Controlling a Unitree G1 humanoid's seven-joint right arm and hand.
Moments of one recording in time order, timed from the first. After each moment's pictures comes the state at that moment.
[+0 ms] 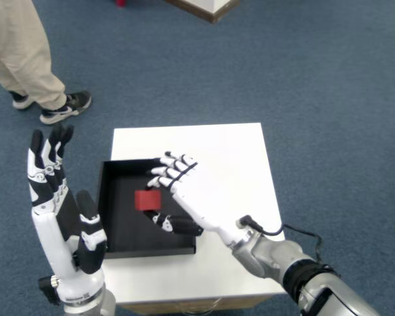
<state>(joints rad) -0.61 -0.15 0.78 1.11 -1.04 -0.61 -1.10</state>
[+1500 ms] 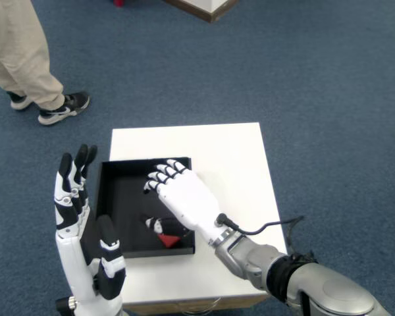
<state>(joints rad) -0.74 -0.15 1.46 1.00 -0.35 -0.13 -0.93</state>
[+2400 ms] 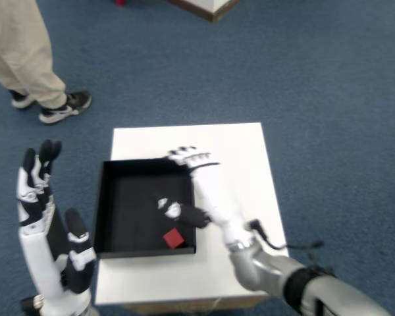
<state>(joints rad) -0.63 -0.21 1.31 1.04 -0.11 -0.62 -1.17</state>
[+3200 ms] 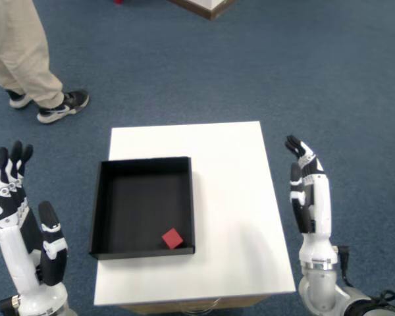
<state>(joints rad) -0.43 -0.42 1.19 1.18 0.24 -1.38 -1.17</state>
